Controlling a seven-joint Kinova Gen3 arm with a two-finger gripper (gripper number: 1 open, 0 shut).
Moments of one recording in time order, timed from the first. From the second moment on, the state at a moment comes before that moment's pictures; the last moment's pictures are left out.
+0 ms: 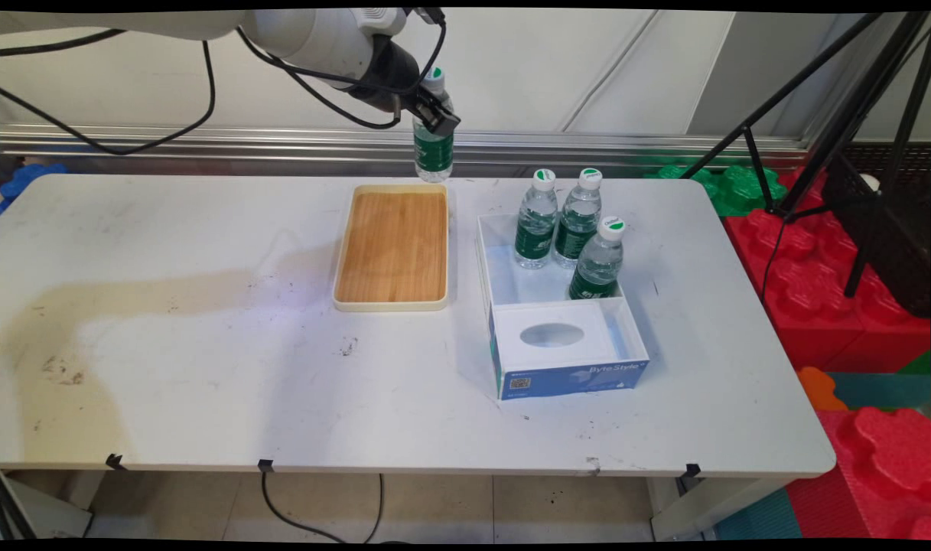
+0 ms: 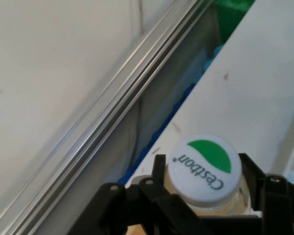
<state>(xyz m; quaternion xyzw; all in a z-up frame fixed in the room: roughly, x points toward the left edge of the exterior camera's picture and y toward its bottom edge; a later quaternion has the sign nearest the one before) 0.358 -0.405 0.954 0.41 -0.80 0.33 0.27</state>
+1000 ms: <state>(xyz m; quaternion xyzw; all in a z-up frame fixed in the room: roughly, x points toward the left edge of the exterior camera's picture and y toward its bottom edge) 0.393 -0.484 0.887 0.42 -0.83 0.31 0.20</state>
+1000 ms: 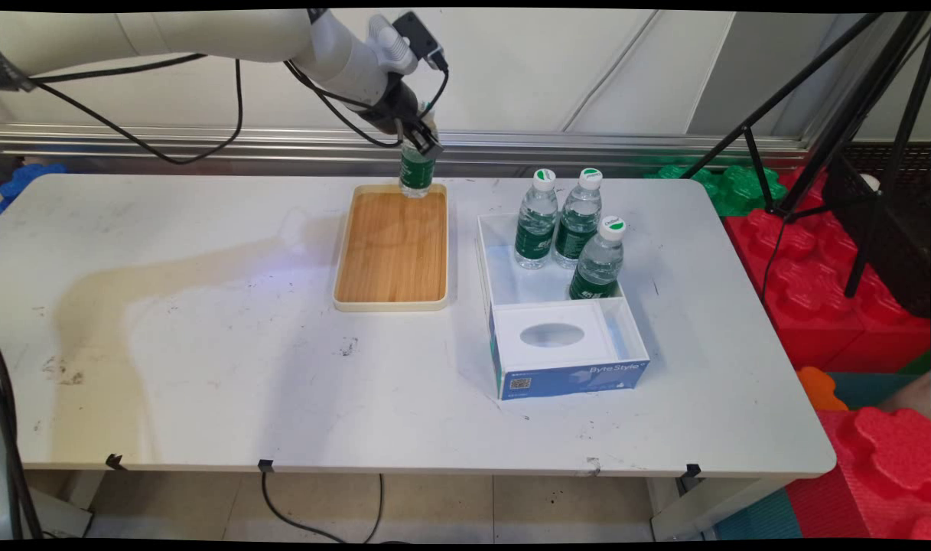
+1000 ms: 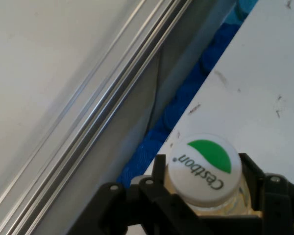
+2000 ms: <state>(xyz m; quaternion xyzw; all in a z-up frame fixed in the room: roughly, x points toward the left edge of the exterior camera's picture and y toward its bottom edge) 0.402 -0.507 0.855 0.40 -0.85 0.28 0.21</state>
